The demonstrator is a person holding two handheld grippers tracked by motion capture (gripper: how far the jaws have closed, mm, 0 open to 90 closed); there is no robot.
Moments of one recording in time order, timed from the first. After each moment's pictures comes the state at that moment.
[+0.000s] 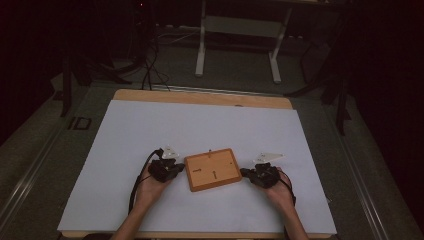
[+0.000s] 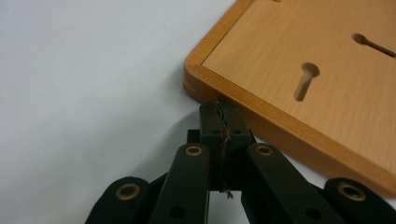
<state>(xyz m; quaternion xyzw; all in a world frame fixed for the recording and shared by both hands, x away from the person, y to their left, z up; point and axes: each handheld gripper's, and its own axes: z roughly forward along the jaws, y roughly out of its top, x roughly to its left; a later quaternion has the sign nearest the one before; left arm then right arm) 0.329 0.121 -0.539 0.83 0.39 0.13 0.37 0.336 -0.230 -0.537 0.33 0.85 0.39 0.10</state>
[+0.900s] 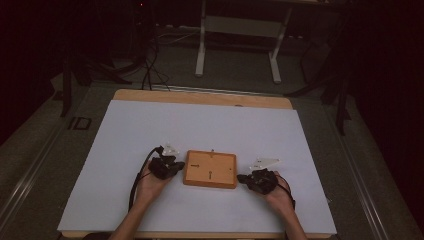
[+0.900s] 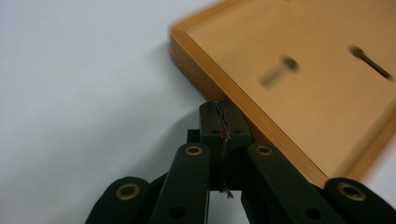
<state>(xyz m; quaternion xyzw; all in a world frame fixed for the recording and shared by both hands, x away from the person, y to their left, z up) 0.327 0.122 -0.537 0.84 0.39 0.11 0.36 0.322 -0.222 -0.539 0.30 0.87 0.38 0.09</state>
